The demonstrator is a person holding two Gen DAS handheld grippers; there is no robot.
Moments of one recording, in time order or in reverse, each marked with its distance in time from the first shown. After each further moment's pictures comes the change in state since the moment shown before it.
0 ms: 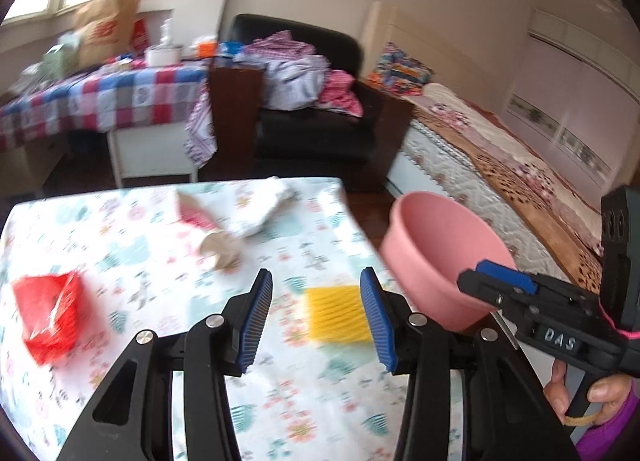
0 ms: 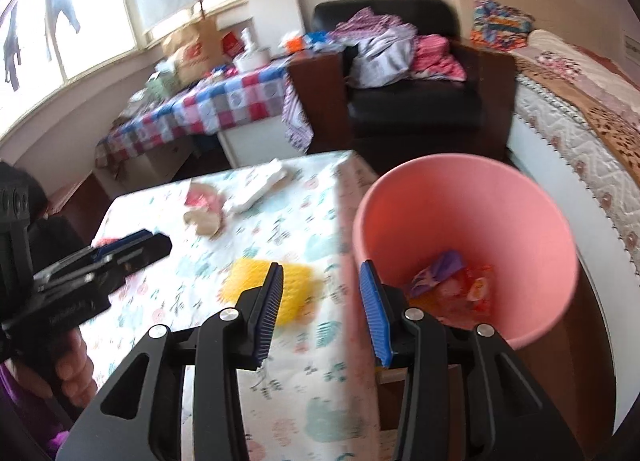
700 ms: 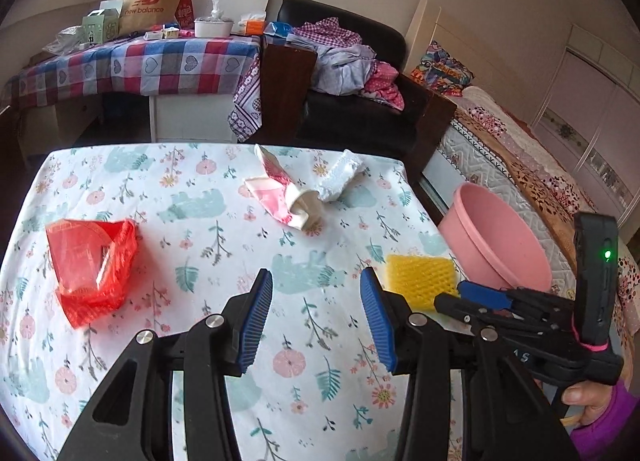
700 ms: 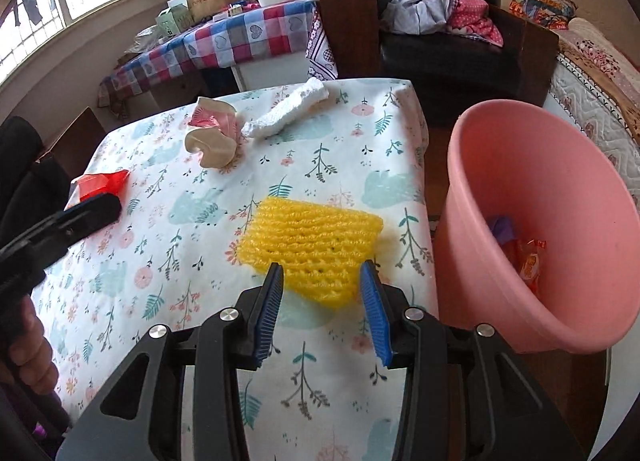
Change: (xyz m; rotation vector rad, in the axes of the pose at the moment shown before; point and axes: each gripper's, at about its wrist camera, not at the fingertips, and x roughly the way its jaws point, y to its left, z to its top) left arm -0.009 0.055 -0.022 -0.096 0.039 0.079; right arm 0.076 0.041 -0.019 -0.076 0.194 0.008
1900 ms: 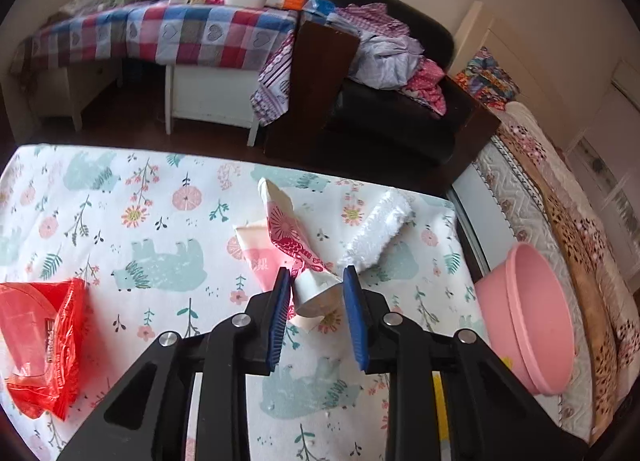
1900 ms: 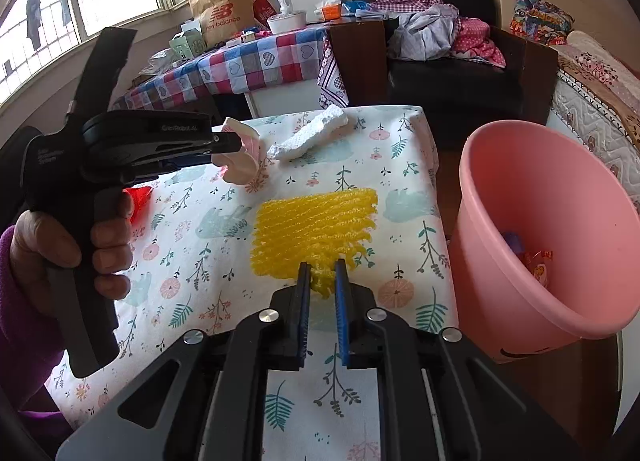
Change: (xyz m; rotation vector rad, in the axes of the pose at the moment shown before) left arm 0.095 0.010 0.068 -0.140 0.071 0.054; right arm -0.018 0.013 -0.010 -0.001 -0.117 0.036
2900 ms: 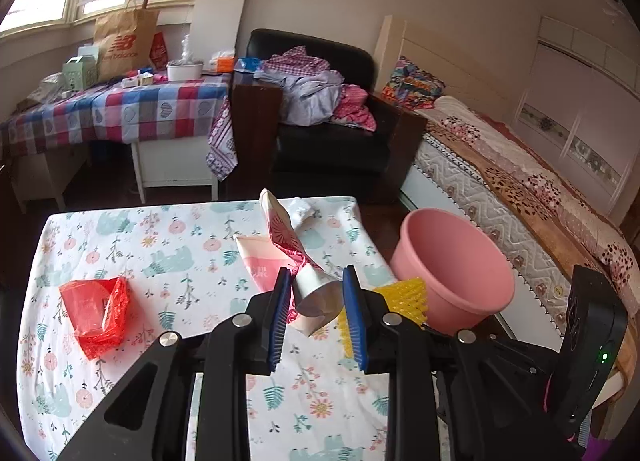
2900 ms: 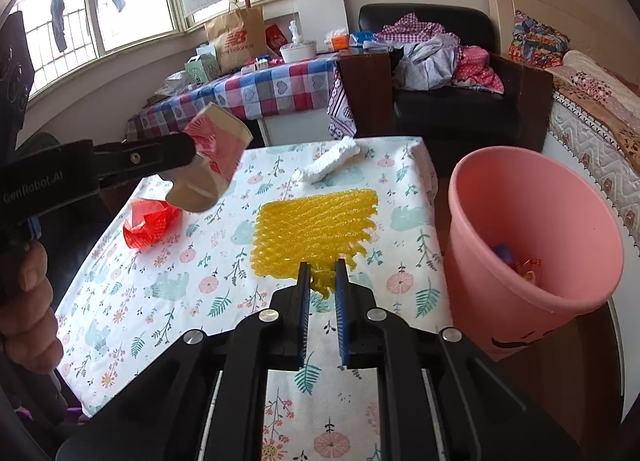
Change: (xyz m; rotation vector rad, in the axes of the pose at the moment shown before) left arm -0.147 -0.060 -0.064 0.244 -0.154 -0.095; right arm -0.053 0.014 -0.011 -0.017 -0.114 0.013
